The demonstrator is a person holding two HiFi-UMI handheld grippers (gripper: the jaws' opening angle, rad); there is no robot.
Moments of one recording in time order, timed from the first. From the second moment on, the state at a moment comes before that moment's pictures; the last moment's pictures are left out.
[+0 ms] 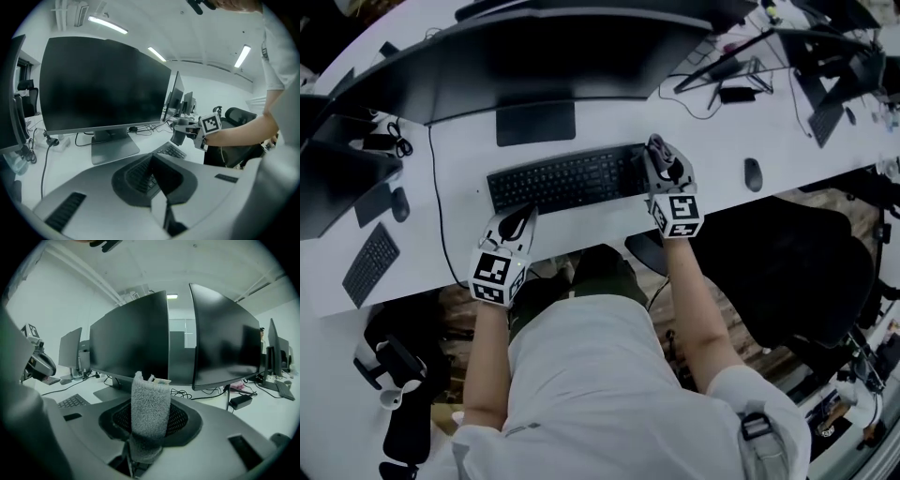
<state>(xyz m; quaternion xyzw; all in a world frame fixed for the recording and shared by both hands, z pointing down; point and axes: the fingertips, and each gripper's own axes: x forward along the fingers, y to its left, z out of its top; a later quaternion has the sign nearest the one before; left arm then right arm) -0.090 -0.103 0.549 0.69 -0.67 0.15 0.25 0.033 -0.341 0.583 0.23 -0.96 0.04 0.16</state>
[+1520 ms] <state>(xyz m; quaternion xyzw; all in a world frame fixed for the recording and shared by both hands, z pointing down) -0.104 -0.105 0.559 0.69 -0.66 0.15 0.26 0.025 -0.324 0.658 0.21 -0.95 -0.02 0.24</state>
